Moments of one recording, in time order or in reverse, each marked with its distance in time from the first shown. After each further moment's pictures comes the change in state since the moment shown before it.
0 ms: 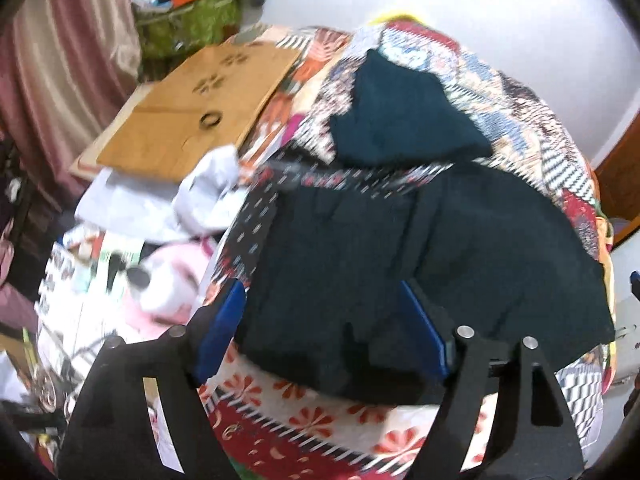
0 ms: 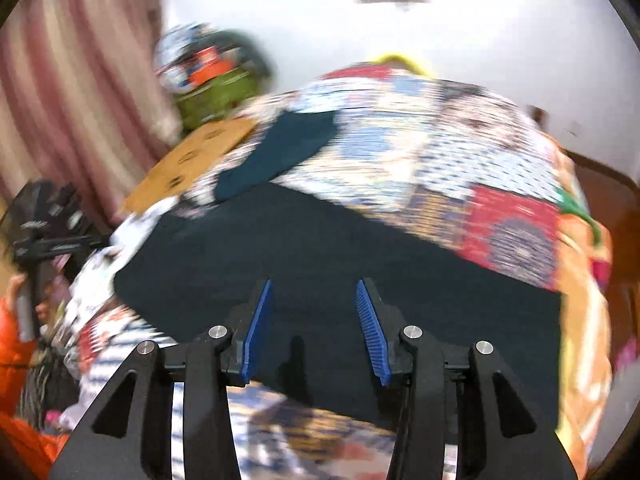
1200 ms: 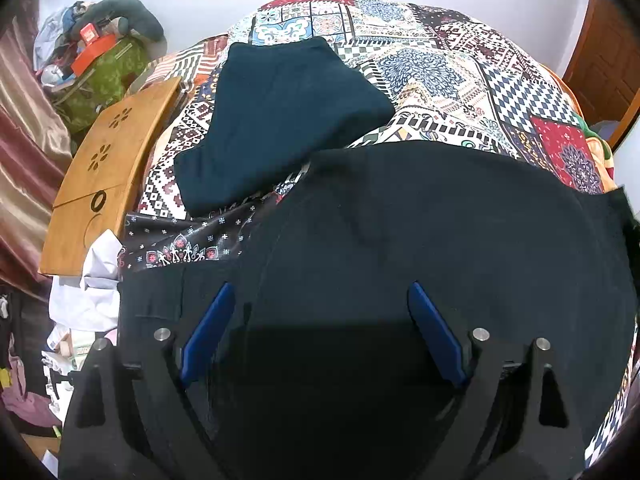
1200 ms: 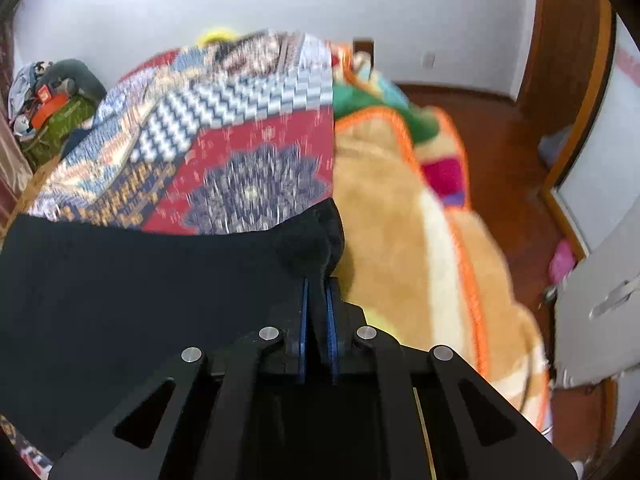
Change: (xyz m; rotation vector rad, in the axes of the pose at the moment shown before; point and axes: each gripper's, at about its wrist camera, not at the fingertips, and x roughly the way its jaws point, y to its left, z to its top) left arm 0.086 -0.154 0.029 0.323 0.048 -0.008; right arm 0.019 -0.193 -0.038 0.260 0.016 -0.401
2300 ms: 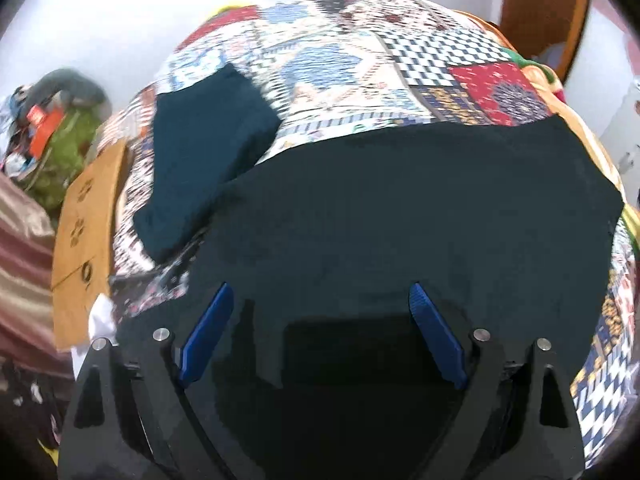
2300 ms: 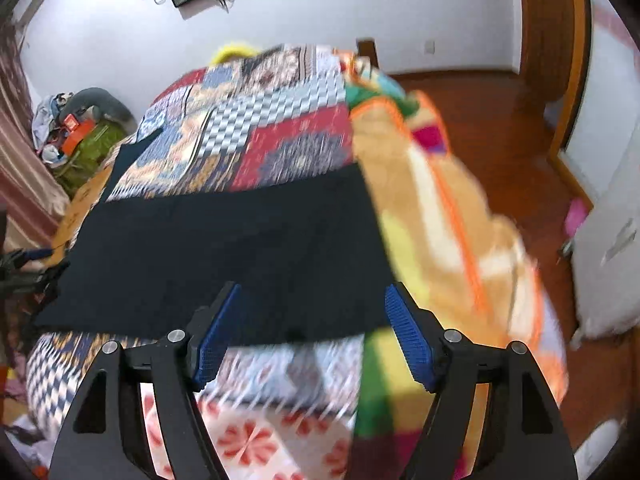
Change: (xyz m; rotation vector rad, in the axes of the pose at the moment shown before) left arm -0.019 -0.076 0.006 0.299 0.010 -0.054; right arm -0.083 0.012 -0.053 0.126 0.056 0.144
